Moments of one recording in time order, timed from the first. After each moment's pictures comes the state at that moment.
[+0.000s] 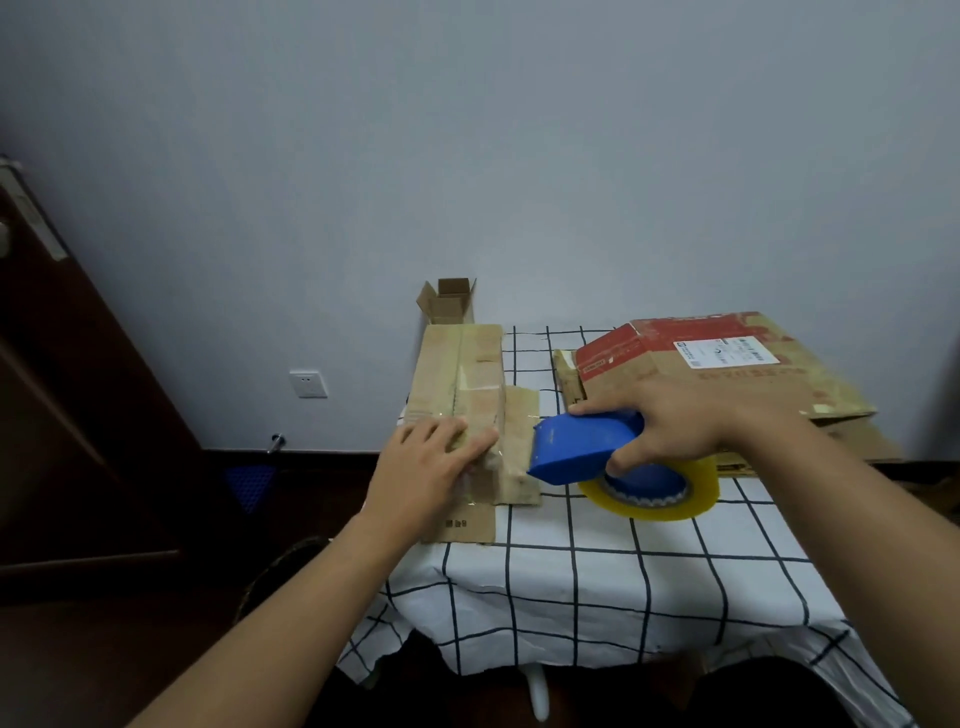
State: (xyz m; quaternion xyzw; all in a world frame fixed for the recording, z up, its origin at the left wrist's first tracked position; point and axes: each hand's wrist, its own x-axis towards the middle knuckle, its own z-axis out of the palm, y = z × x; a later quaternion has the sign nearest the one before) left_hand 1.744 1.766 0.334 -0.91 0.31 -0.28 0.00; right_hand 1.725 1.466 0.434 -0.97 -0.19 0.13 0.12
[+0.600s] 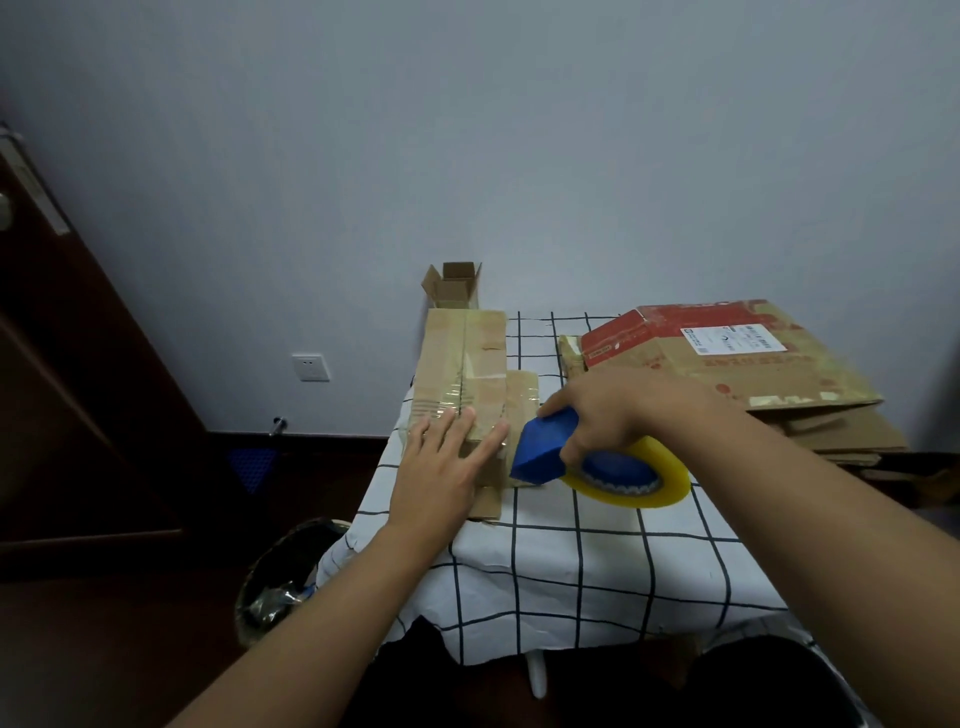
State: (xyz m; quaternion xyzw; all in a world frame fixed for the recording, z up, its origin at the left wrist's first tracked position) left_hand 1.731 1.755 0.301 -0.92 0.26 -0.30 0.00; right_hand 1.743 1.533 0.425 -0.97 -0.16 0.16 -0.01
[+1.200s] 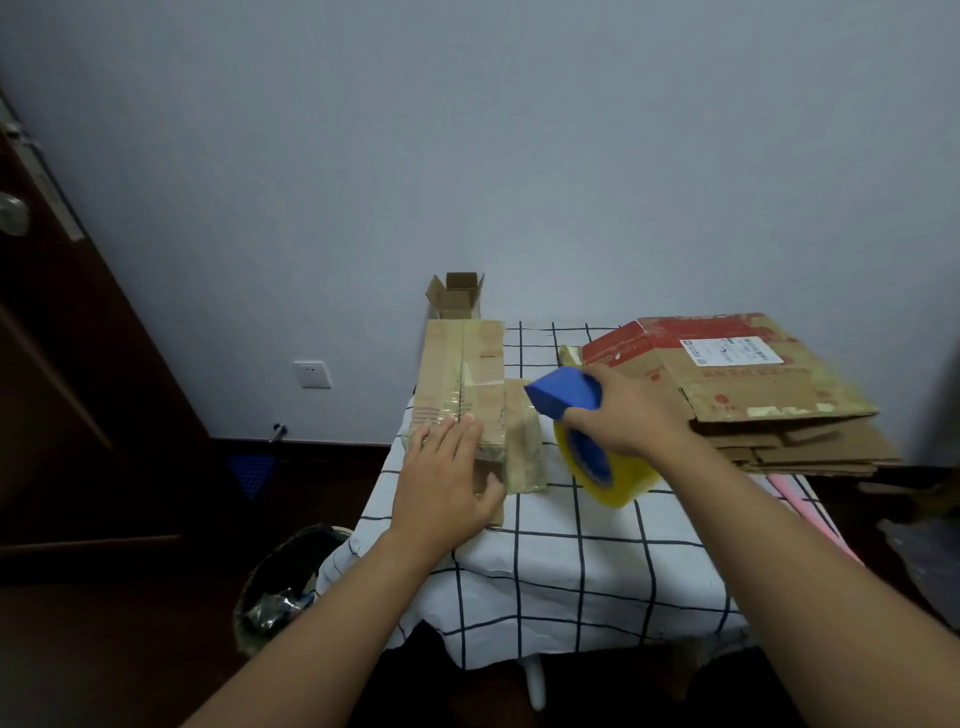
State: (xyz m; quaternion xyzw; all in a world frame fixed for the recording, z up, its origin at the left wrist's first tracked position) left_hand 1.726 1.754 0.300 -0.92 0.21 -0.29 -0.14; right_hand 1.743 1.518 0.382 -0.98 0.03 -0.05 0.19
